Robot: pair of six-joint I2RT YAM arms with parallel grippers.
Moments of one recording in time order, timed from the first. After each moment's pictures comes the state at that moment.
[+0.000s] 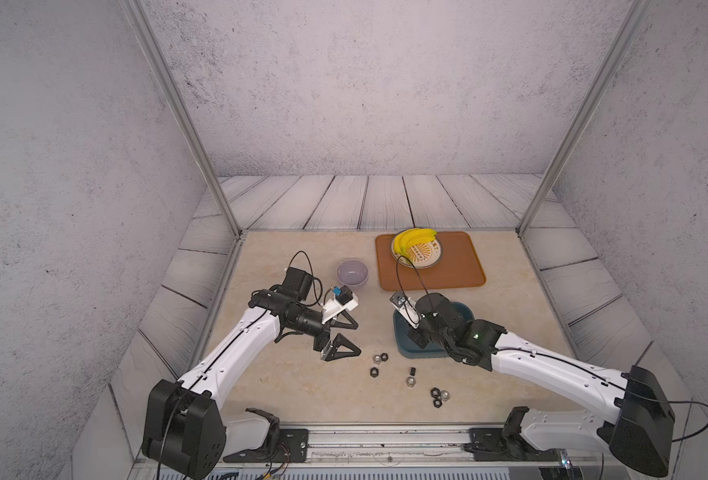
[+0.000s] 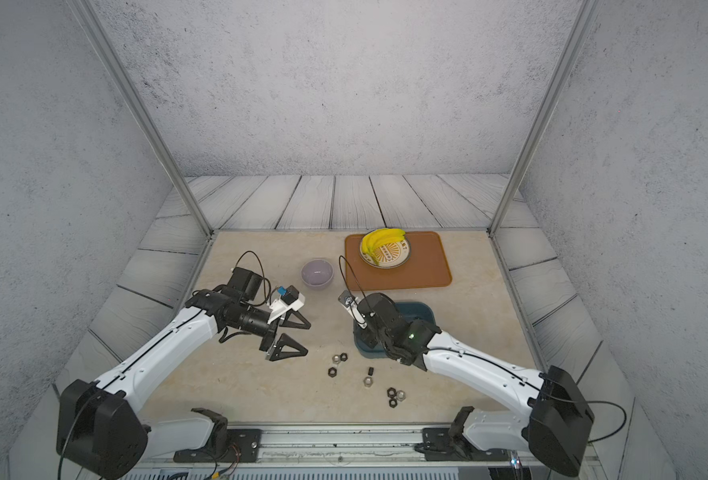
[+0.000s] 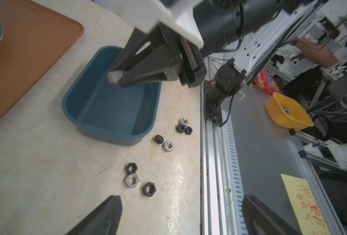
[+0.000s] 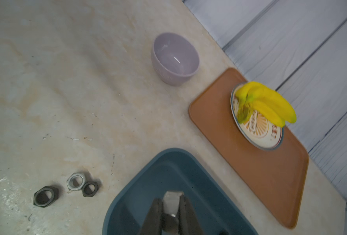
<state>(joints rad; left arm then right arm) -0.36 1.27 0.98 -0.90 1.03 0.72 0.86 1.25 0.90 -0.41 0.28 -0.15</state>
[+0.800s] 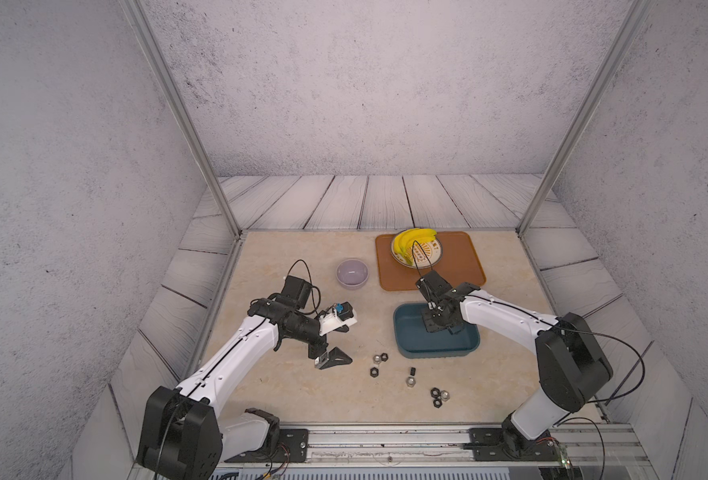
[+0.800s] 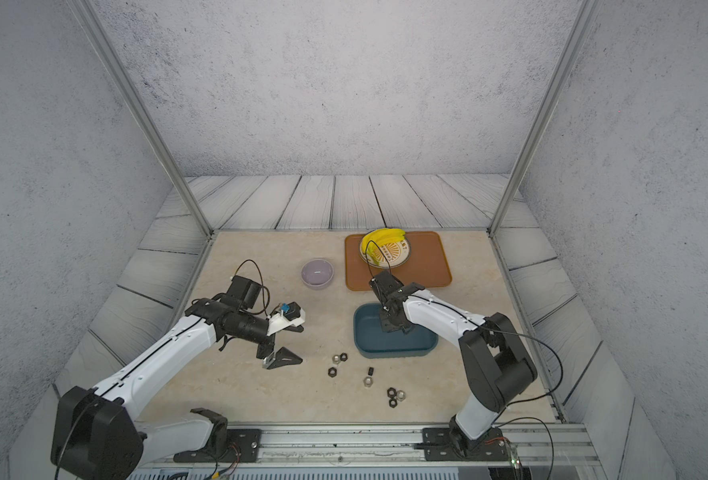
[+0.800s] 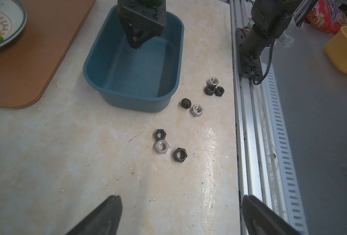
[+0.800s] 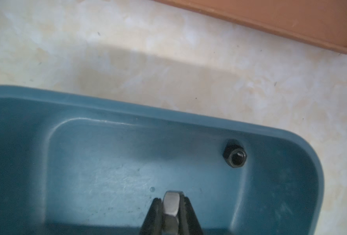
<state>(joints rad) -0.36 1.23 0.89 -0.86 0.83 0.88 0.59 1.64 1.08 -0.74 0.25 0.32</state>
